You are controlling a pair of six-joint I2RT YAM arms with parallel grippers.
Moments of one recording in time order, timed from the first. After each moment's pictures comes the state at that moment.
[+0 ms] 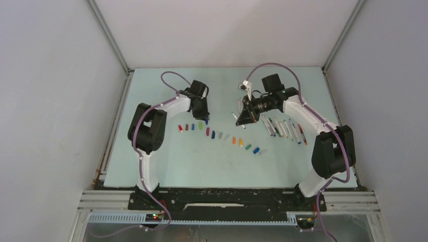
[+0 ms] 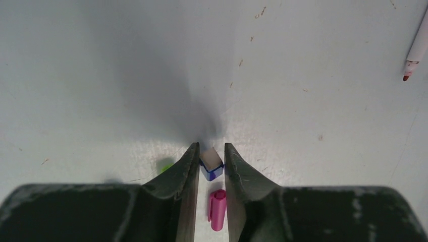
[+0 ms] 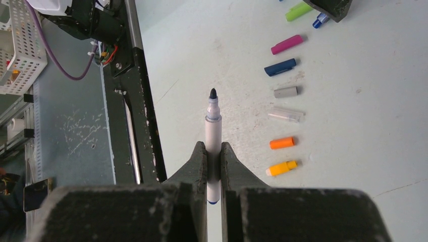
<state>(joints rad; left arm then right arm) -0.43 2.04 1.43 -0.49 0.08 -0.51 0.36 1.66 1.32 -0.68 -1.00 -0.33</state>
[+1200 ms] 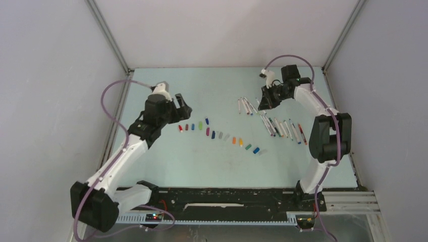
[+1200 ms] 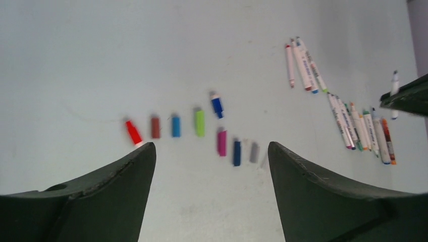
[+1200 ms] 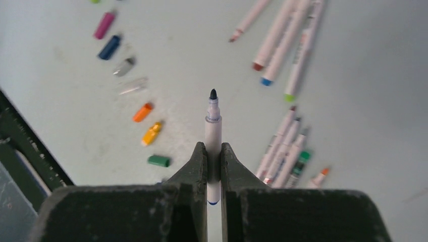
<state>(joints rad) -0.38 1.14 0.93 -0.30 -0.06 -0.49 0.14 1.80 1.44 -0.71 -0.68 -0.32</state>
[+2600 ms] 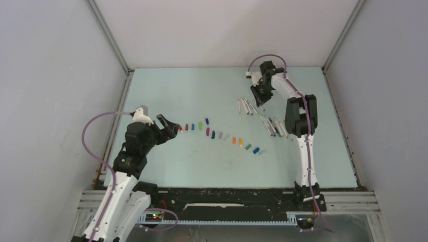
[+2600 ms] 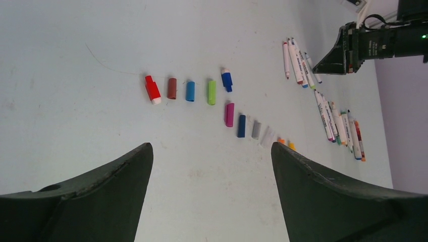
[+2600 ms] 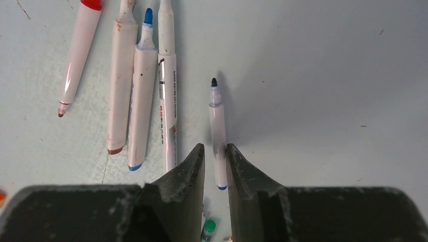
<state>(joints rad) -0.18 0.62 0.57 -0.36 0.08 -0.59 0.21 2.41 2.08 -0.93 -0.23 -0.34</state>
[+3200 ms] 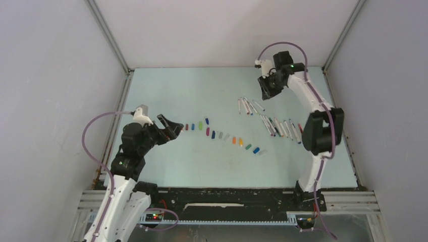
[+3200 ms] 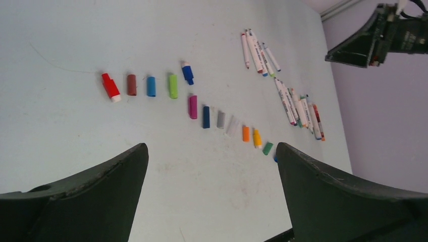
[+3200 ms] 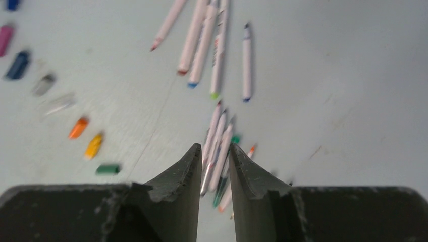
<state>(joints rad) -0.16 0.57 0.58 -0.37 0.21 -0.63 0.20 2.04 1.87 -0.93 -0.28 -0.34</state>
